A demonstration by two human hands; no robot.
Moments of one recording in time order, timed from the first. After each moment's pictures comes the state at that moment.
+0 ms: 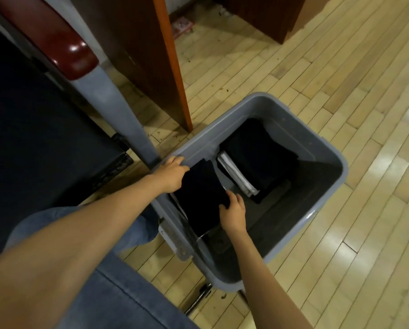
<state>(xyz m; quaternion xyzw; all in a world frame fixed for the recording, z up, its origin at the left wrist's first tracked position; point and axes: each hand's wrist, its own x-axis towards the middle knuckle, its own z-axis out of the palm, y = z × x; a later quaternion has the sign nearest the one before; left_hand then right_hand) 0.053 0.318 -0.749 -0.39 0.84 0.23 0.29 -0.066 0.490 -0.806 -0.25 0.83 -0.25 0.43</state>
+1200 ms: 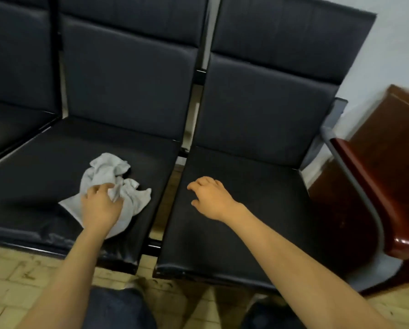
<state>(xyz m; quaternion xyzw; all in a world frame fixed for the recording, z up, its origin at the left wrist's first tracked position) 0.644 0.474 -0.612 -0.90 0.27 0.06 -0.33 0.449 0.320 -0.542 -0.95 0.28 0.09 0.07</state>
